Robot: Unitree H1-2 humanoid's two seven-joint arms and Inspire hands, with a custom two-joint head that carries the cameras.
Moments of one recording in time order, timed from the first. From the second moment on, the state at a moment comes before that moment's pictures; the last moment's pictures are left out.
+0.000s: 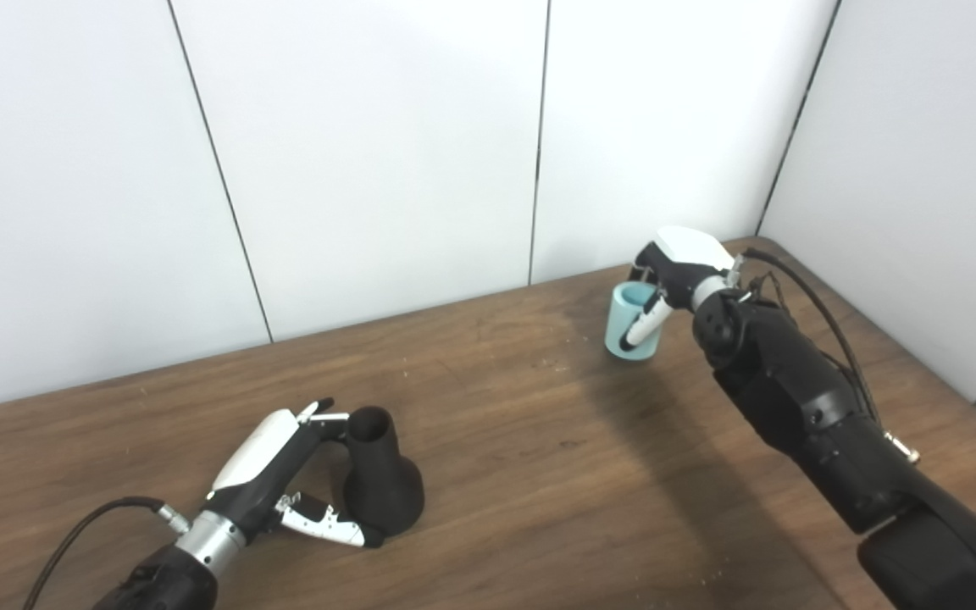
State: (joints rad) left arm -0.52 0.30 -0.50 0.40 0.37 -0.29 -0.15; right arm -0.62 -0.59 0.18 0.28 -0.77 0.46 0.26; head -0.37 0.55
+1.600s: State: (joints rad) left arm -0.56 0.21 -0.51 0.40 0.42 -0.15 -0.15; right arm -0.85 -0.51 0.29 -0.37 -0.48 0.42 0.70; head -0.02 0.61
